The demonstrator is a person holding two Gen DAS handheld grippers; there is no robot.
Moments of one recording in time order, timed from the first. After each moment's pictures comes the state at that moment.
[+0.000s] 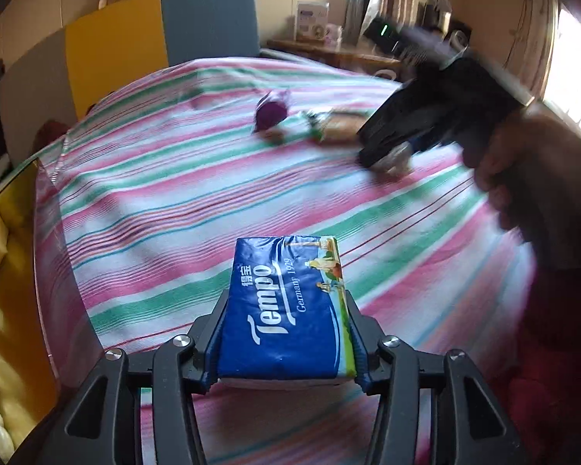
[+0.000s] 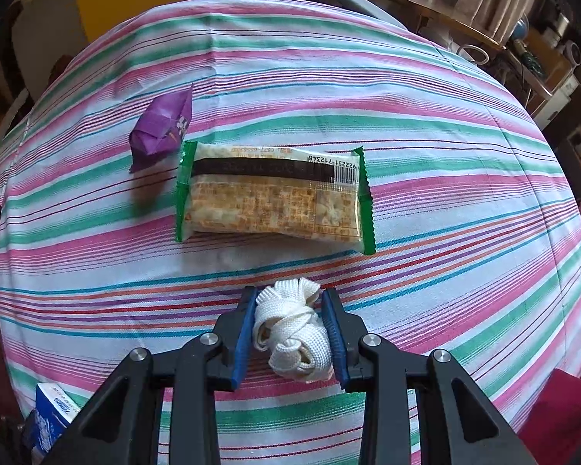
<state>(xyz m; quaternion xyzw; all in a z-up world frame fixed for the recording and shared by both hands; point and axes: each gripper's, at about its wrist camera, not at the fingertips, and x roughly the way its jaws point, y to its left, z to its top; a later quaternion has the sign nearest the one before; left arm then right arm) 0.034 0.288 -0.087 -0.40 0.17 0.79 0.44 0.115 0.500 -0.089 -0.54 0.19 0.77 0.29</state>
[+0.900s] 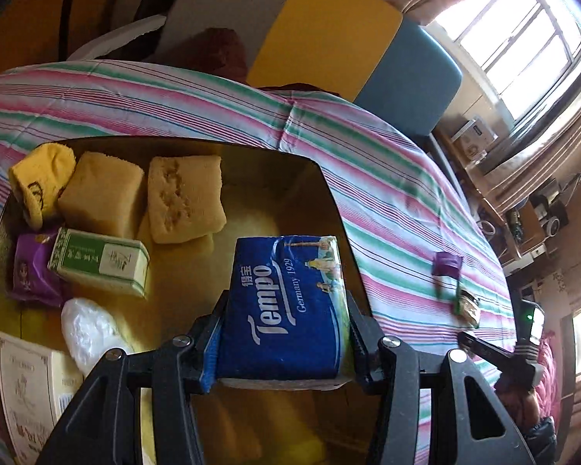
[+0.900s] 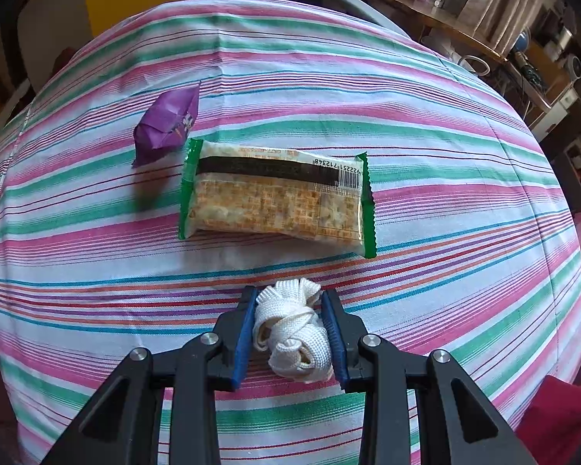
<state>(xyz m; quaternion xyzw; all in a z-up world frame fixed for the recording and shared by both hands) -0.157 0.137 -0.052 -0.51 -0.10 0.82 0.24 0.080 0.473 -0.101 -0.55 0.16 0.77 0.29</state>
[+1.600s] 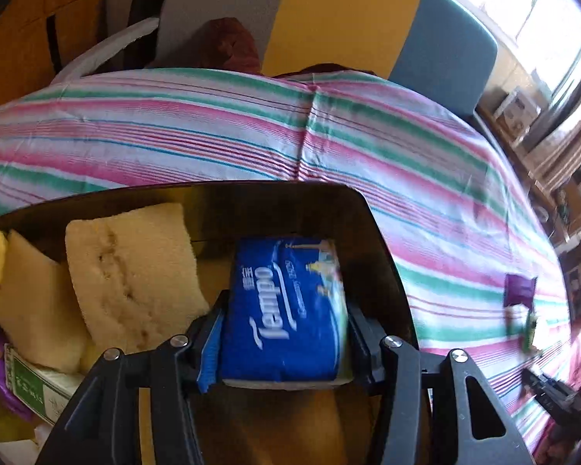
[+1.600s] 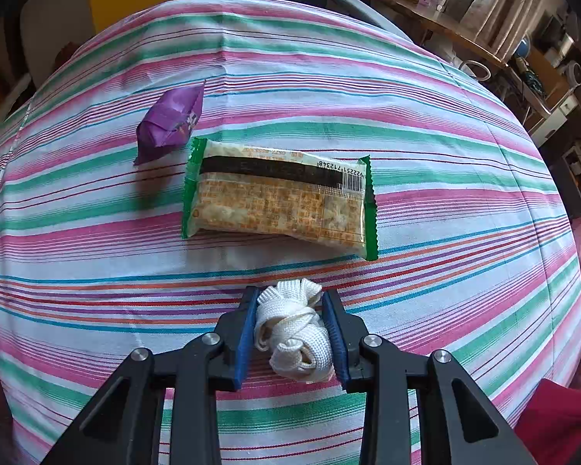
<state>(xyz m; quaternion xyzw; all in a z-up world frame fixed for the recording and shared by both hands) -0.227 0.202 -0.093 -0.52 -0.01 0.83 0.18 0.074 0.471 -0.102 -0.55 0.15 0.77 0.29</state>
